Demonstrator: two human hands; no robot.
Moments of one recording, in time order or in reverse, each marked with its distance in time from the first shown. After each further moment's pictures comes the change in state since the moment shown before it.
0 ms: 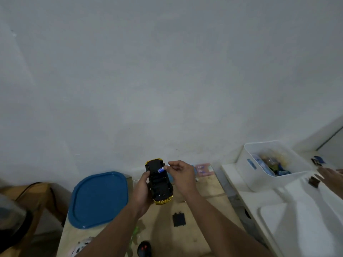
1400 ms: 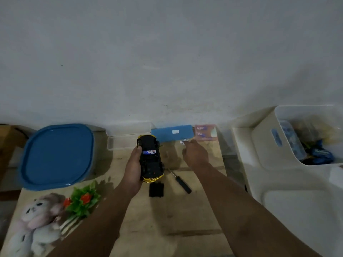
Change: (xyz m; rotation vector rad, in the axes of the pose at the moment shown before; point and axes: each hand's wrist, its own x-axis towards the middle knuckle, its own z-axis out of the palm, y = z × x) left_hand 0.126 -0.116 0.044 -0.133 0.220 0.007; right_hand 0.151 0.226 -0.109 -1.190 -0.408 -0.028
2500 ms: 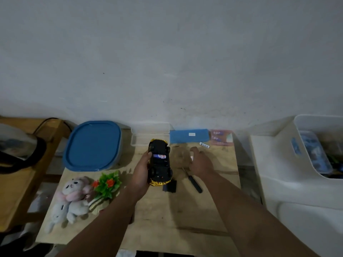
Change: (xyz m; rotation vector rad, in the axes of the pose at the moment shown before) left_hand -0.061 0.010 -0.008 0.027 0.012 0.050; right_hand -0.026 -0.016 0.011 0.210 -0.200 -0.074
